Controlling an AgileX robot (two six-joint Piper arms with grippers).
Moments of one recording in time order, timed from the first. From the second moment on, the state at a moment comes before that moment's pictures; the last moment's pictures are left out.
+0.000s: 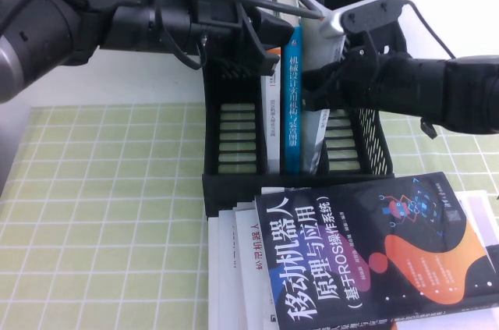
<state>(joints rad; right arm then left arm) 0.41 1.87 -1.27 1.75 0.23 -1.75 -0.37 1.76 -1.54 -1.02 0.66 1.20</state>
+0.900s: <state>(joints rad) 0.35 1.42 -1.33 1.49 0.70 -1.40 -0.28 1.48 -1.54 -0.76 0.94 0.88</state>
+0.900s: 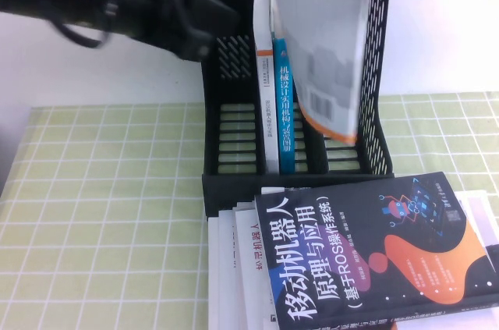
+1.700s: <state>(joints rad) 0.50 1.20 -1.37 0.39 1.03 -1.12 -0.02 1.04 -0.88 -0.91 0.86 0.69</state>
